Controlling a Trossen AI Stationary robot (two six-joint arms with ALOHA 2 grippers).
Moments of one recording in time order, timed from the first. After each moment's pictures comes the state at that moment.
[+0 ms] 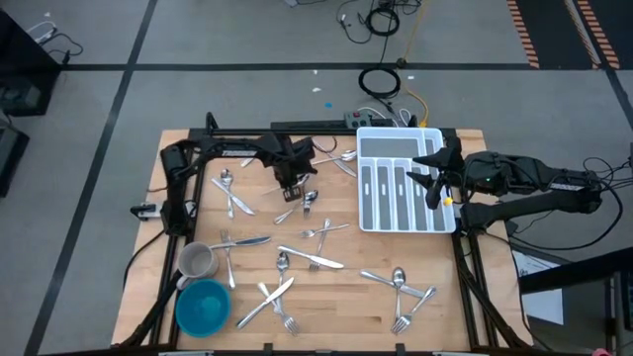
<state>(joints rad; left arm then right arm) 0.43 1.94 1.35 -0.83 0.06 0.10 0.02 0.67 0.95 -0.75 0.44 0.22</state>
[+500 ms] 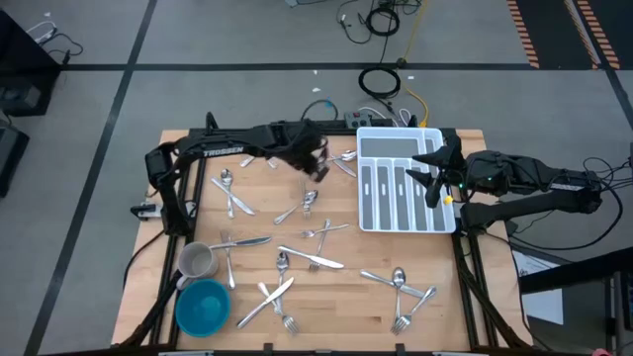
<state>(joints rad) 0.37 1.82 1.50 -0.63 0.08 -0.46 0.02 0.67 0.95 -0.71 0.45 0.22</state>
